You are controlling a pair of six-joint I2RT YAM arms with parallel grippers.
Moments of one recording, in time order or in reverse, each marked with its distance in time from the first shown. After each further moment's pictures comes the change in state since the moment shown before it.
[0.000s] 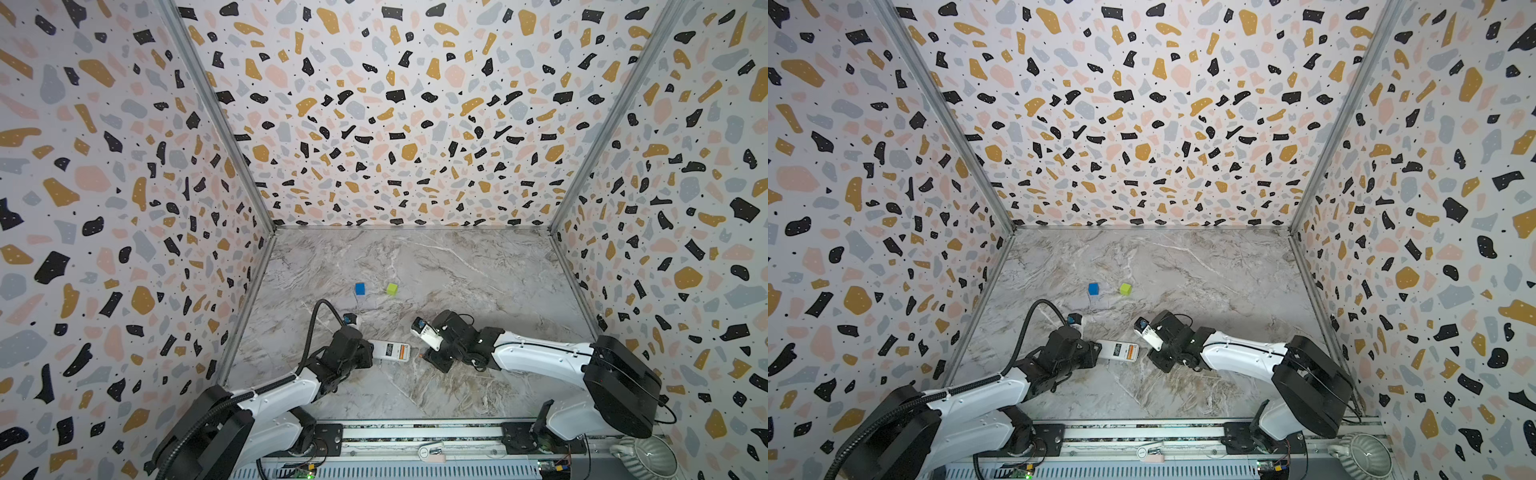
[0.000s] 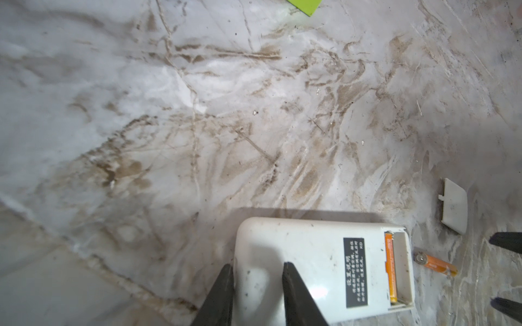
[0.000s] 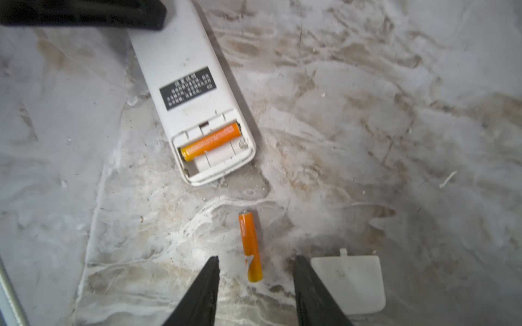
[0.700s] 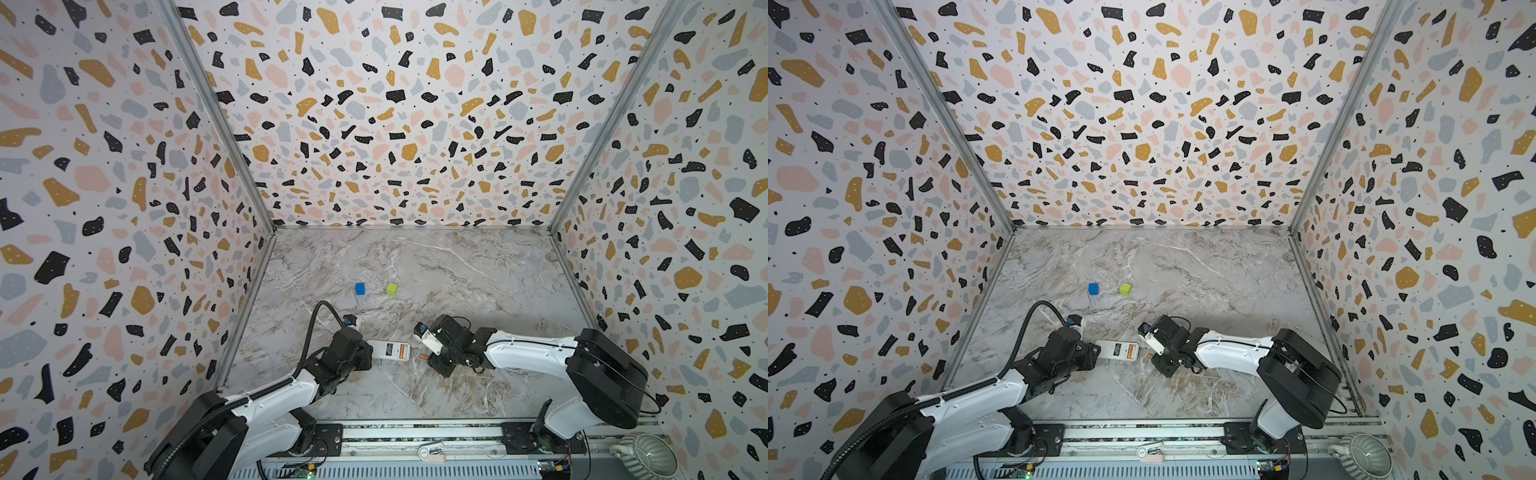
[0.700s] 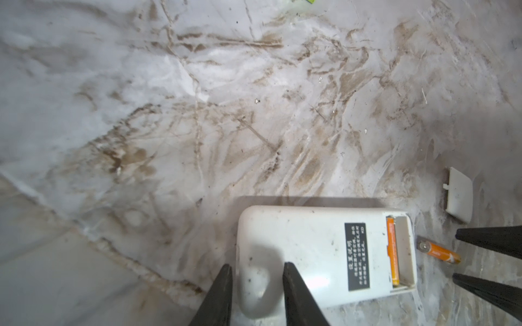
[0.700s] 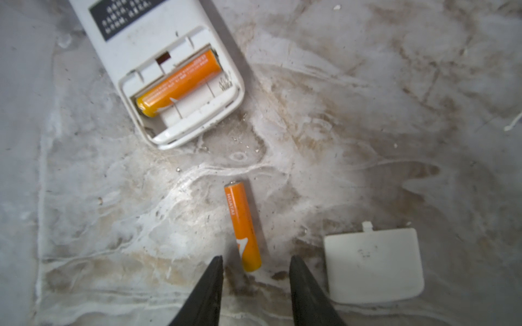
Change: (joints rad) left arm -0.024 -0.058 0.015 -0.103 -0.026 0.013; right arm -0.001 0.063 0.002 -0.037 0.010 0.040
